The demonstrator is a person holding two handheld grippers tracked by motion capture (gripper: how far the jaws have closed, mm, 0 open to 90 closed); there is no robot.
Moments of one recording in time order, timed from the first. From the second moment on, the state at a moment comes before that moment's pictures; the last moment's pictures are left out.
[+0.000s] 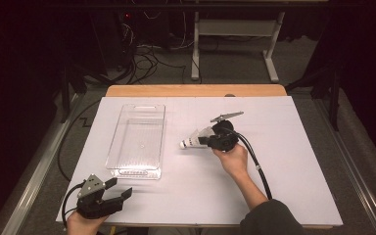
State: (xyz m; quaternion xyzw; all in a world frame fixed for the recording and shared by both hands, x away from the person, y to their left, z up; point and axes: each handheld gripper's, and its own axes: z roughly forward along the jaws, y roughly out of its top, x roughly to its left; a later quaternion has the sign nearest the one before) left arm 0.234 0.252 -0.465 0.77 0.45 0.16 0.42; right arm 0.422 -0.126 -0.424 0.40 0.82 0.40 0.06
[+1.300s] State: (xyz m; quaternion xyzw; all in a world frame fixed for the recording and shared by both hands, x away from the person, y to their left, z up) left arm 0.235 0.258 -0.465 0.76 0.46 0.16 0.43; right arm 0.421 -0.124 -0.401 0.39 0.82 0.41 0.06
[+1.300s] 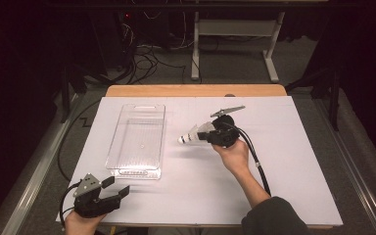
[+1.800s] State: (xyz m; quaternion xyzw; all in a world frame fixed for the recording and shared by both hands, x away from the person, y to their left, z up) left arm 0.235 0.258 -0.465 0.76 0.46 0.16 0.43; right arm 0.421 -0.119 -0.393 0.38 0.82 0.42 0.05
